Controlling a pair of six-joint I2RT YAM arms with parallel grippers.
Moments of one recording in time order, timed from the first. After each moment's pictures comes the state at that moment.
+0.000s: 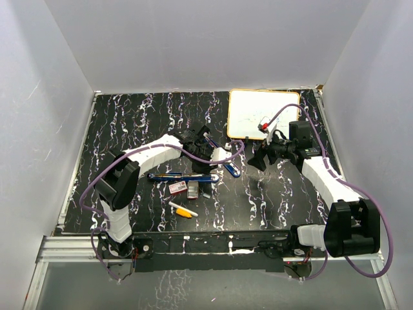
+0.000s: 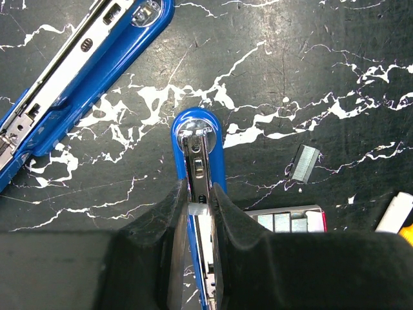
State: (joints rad) left arm -0.70 1.86 1.35 -0.68 0.51 0.91; right arm 0.08 1.26 0.82 -0.29 -0.78 -0.49
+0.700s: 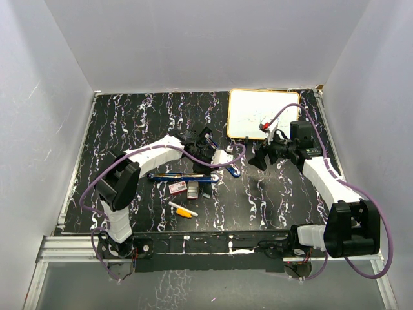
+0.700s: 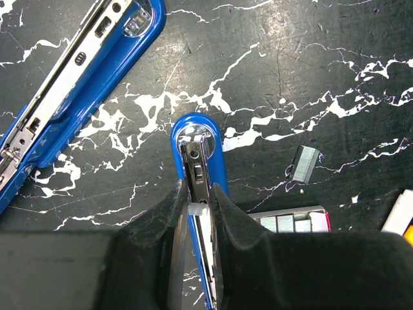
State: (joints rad) left arm -0.72 1.86 1.35 -0.68 0.50 0.96; right arm 0.06 1.26 0.82 -0.29 -0.78 -0.49
